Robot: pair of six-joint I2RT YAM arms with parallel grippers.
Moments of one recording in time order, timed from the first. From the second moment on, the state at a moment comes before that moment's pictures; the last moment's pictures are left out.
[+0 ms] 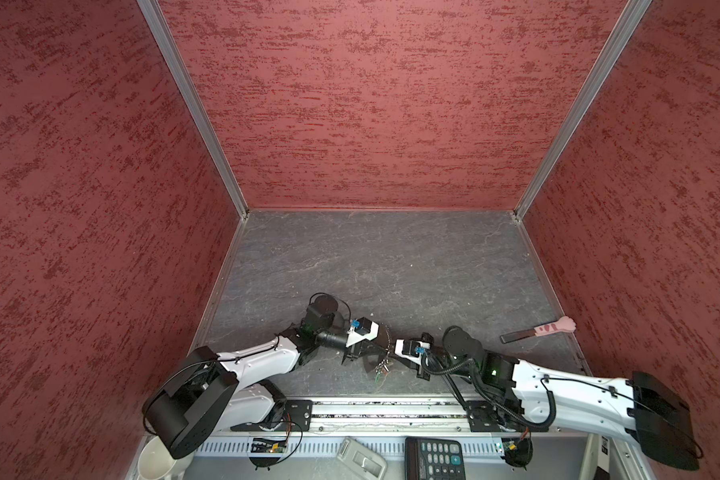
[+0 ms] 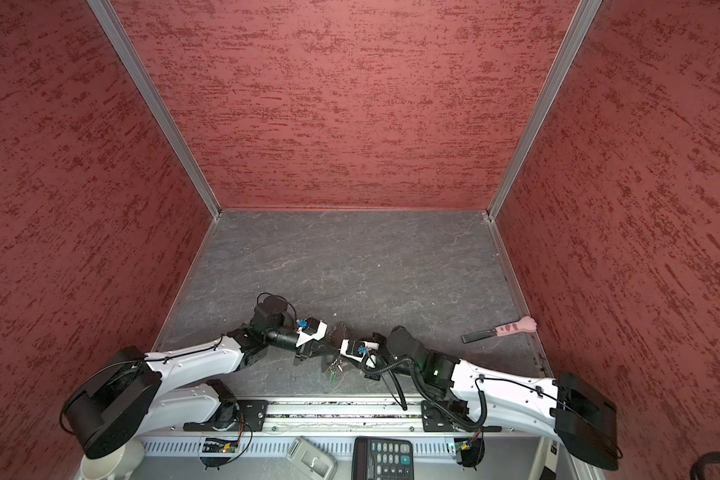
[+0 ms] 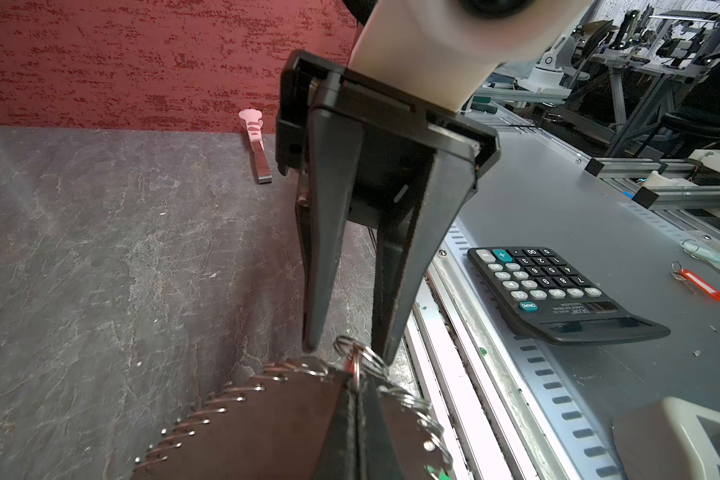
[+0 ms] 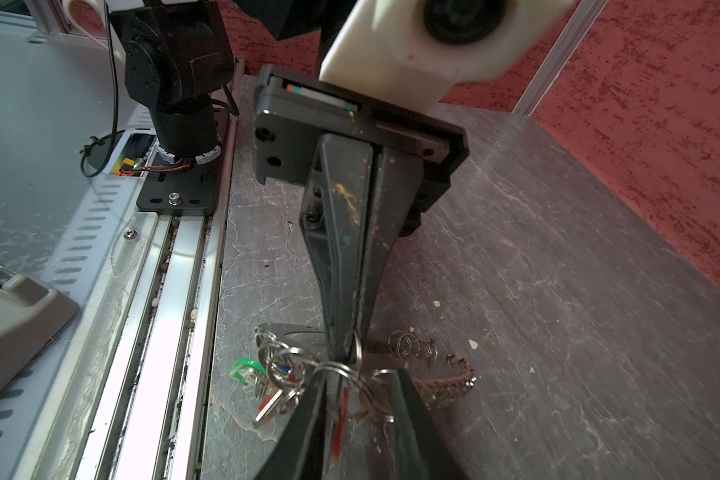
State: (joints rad) left arm -0.67 1.22 0.34 0.42 1.04 0.33; right arm 1.10 0.92 0.30 0.27 -0.17 -0.29
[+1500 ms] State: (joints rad) left arm -0.67 1.18 0.32 0.47 0.99 0.33; right arm 1.10 0.91 0.33 0.23 -0.09 -0.24
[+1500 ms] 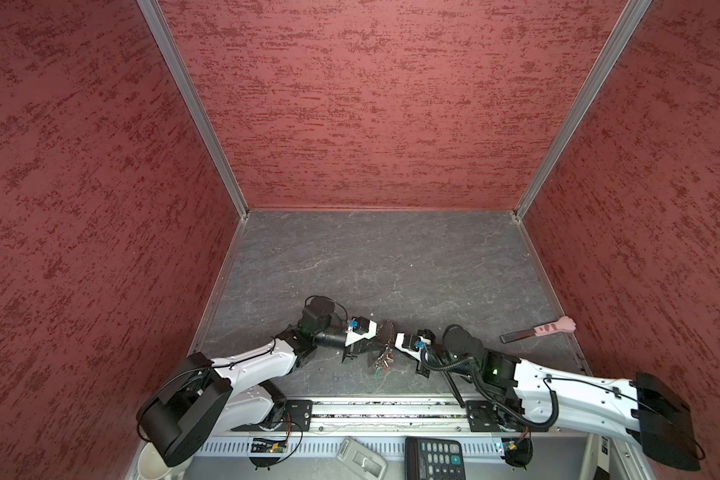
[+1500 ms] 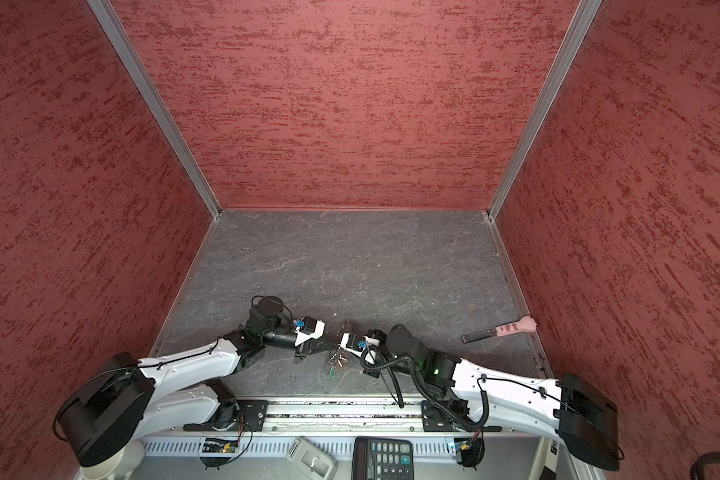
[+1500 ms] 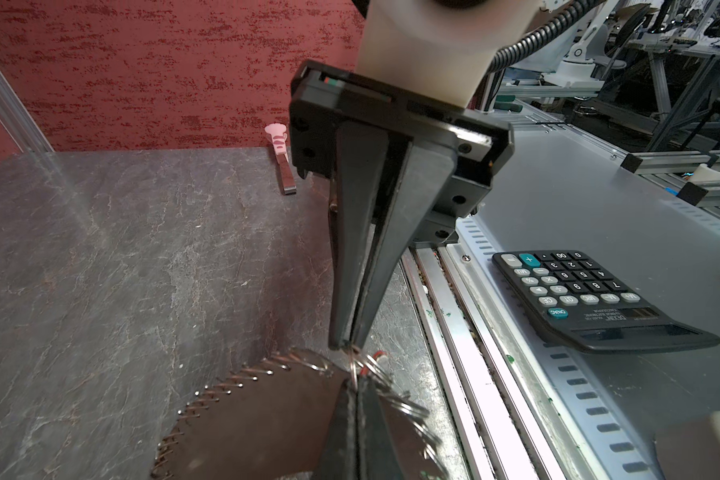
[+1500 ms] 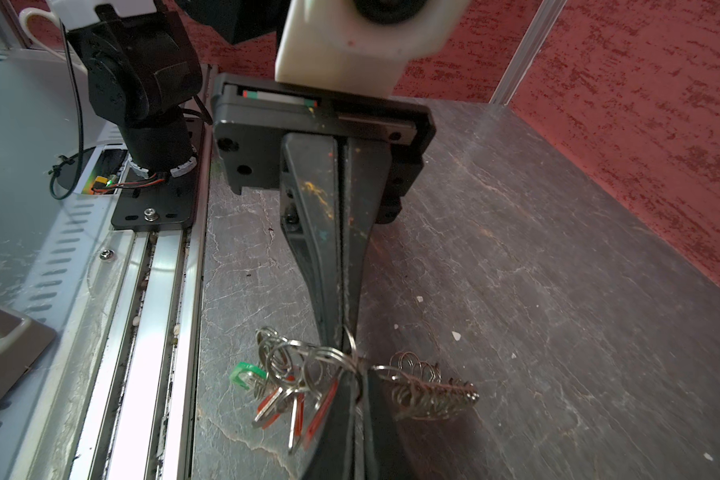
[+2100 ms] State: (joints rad) left arm -0.67 1.18 0.32 0.47 1.02 0.33; right arm 1.09 0.89 0.33 0.22 -0.10 -0.23
